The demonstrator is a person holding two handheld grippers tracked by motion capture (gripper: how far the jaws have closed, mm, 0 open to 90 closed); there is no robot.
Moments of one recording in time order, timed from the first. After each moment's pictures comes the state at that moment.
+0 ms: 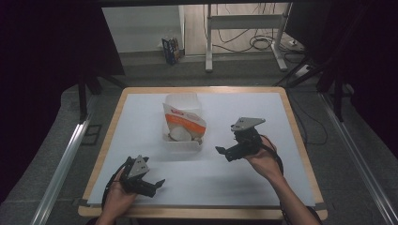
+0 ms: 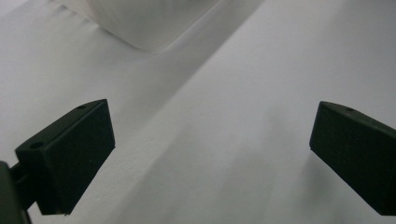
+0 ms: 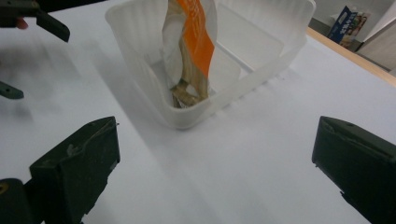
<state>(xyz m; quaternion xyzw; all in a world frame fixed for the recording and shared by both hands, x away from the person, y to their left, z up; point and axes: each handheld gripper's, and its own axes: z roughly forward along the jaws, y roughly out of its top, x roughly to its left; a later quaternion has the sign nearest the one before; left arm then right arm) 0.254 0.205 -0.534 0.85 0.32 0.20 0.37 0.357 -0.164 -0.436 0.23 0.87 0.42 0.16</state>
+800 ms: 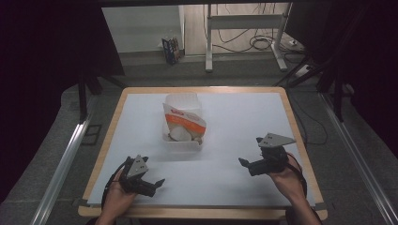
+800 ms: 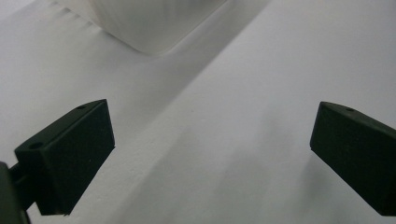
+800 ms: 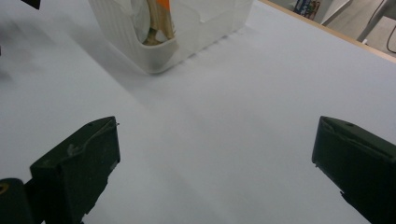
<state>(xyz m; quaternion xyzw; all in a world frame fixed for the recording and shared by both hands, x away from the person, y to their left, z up) 0.254 0.206 -0.533 0.84 0.32 0.20 0.38 0.315 -0.234 -0.452 0.28 0.84 0.42 0.20</state>
